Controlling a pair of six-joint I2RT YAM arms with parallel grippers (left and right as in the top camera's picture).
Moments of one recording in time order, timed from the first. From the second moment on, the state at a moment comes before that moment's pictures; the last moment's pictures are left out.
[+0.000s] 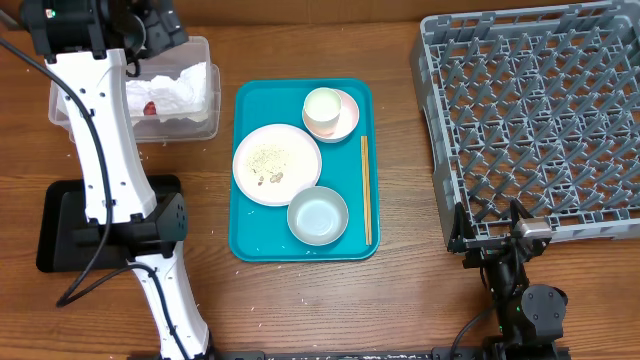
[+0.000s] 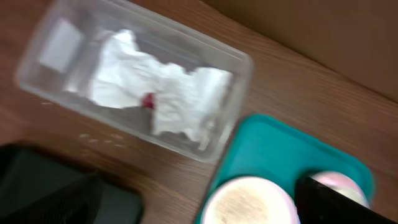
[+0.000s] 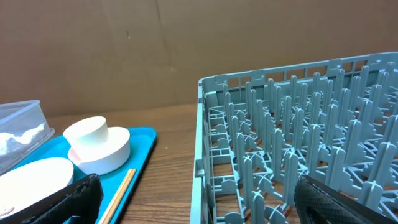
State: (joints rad) left arm 0.08 2.27 2.96 -1.69 -0.15 -0.40; right arm 0.09 0.01 0.02 -0.04 -0.02 0.15
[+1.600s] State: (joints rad) left arm 0.30 2.27 2.73 -1.65 -0.30 -0.57; right arm 0.09 0.02 0.02 0.75 0.15 0.15
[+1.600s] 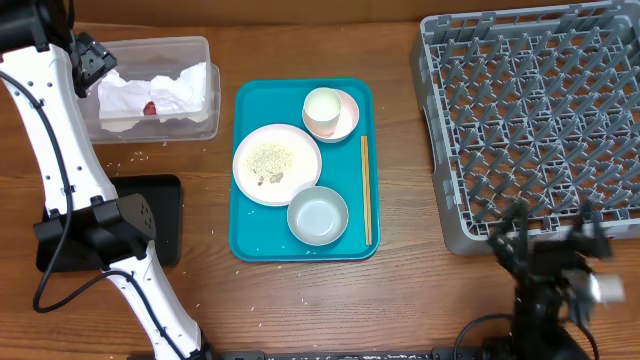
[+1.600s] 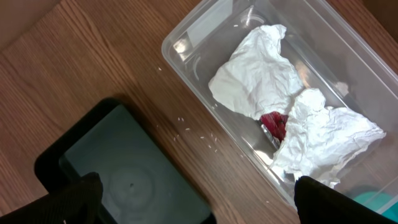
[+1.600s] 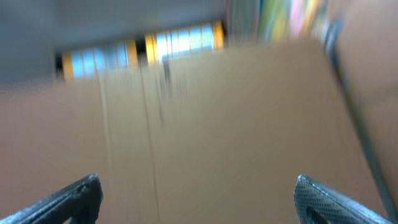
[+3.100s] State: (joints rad) left arm 0.30 2.27 2.73 -1.65 -0.29 -0.57; right arm 0.25 1.75 1.50 -0.27 -0.47 0.32
